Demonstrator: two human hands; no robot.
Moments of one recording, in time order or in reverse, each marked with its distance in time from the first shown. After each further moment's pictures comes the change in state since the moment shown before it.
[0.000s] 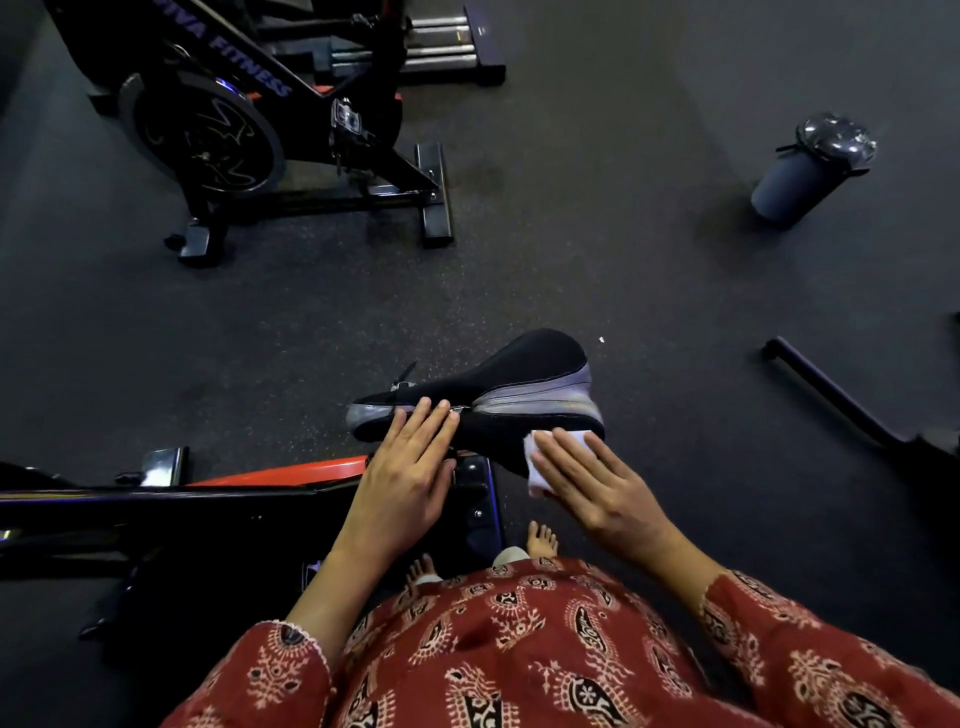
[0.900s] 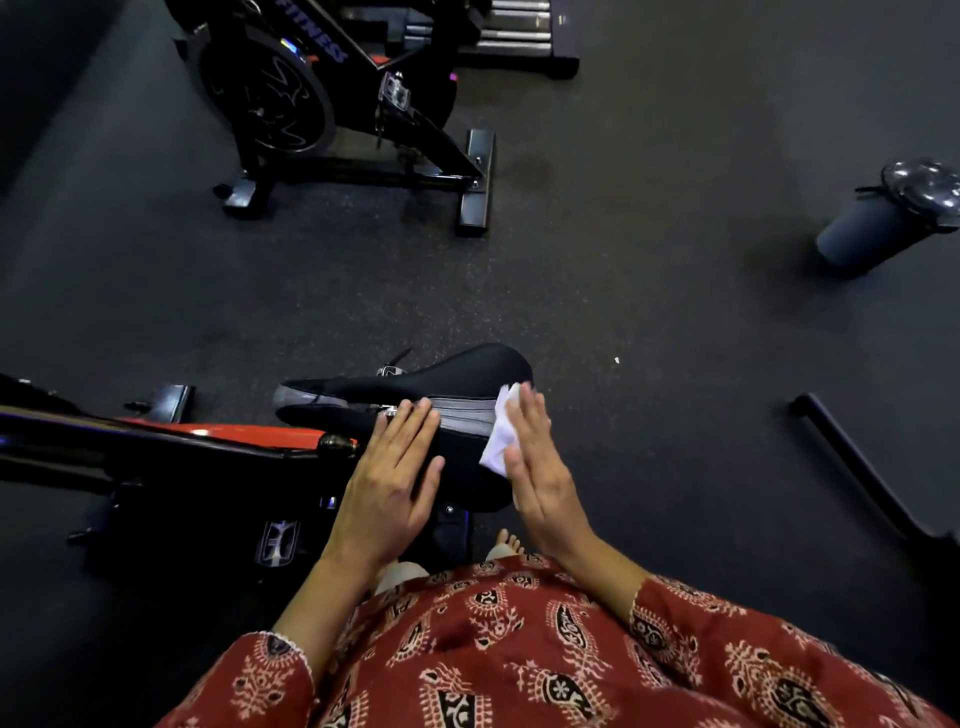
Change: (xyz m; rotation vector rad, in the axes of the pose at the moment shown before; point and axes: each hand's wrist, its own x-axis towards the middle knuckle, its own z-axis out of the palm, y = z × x) left_hand 0.031 0.076 0.040 -0.031 0.120 -0.288; right_hand 0.018 0.034 0.009 1.003 0.020 0.585
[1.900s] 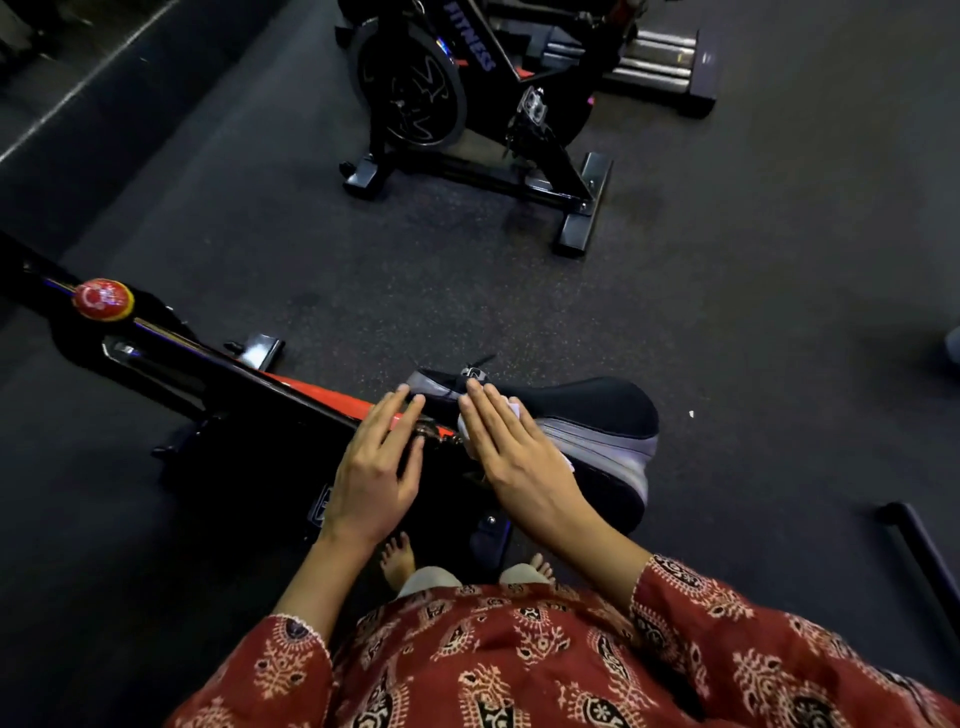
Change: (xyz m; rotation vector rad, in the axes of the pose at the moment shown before) left_hand -0.037 -0.075 -0.047 0.078 0.221 -0.288; right_hand 0.062 -0.069 0.074 -0.866 -0.343 -0.621
